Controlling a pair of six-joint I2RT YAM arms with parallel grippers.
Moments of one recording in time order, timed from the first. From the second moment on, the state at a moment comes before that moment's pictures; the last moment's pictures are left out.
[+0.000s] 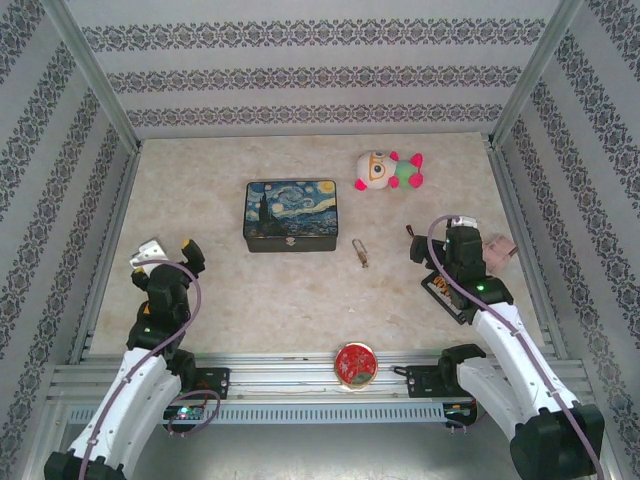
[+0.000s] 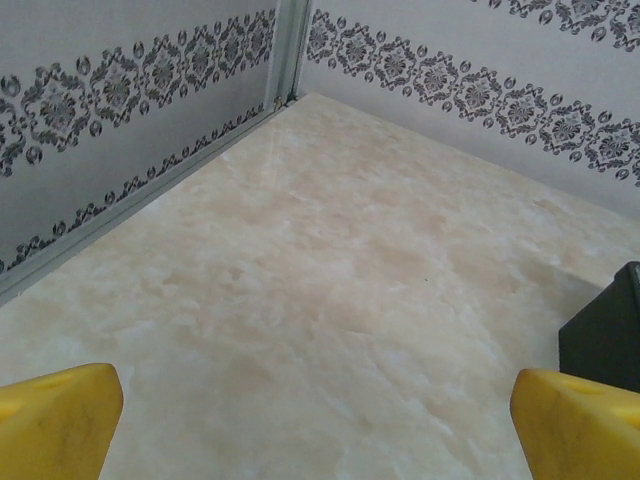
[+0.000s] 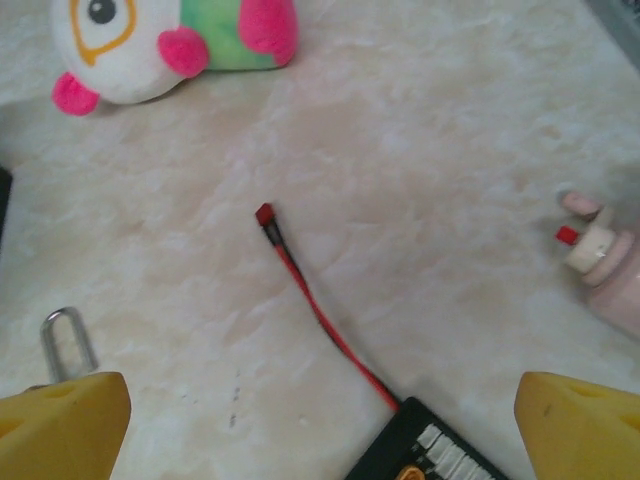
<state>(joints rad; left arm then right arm) -0.15 0.50 0.23 -0.06 -0.56 -0.38 0.17 0.80 0.54 -0.40 0.20 0.33</state>
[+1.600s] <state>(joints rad) -0.13 1.30 0.30 0.72 -0.32 0.06 0.08 1.01 0.29 0.38 0.23 0.00</state>
